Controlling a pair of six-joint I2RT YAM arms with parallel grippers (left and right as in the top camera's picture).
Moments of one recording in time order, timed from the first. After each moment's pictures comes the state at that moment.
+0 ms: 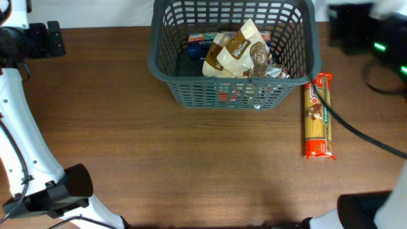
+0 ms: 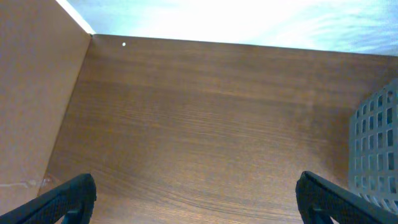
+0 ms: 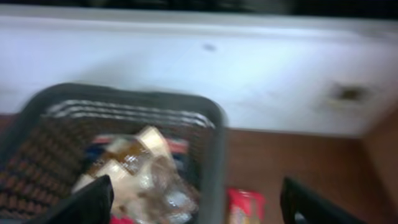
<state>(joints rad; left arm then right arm) 0.33 1.90 2.48 -1.39 0.05 0.19 0.05 1.68 2.68 -1.45 0.04 -0.01</state>
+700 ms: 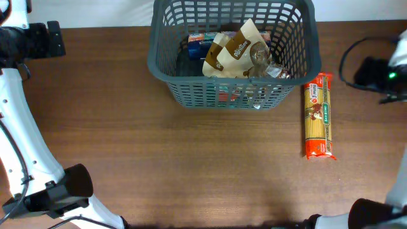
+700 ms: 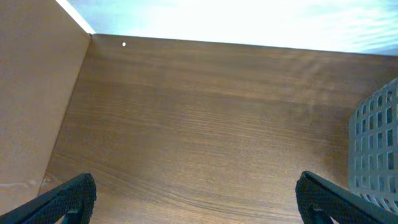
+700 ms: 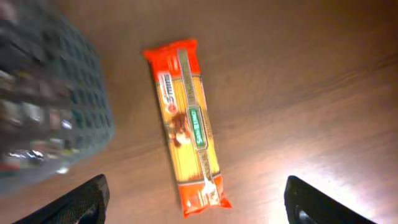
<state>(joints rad) 0.33 1.90 2.48 -1.39 0.05 0.19 -0.37 1.60 1.83 -1.32 -0.06 0.01</state>
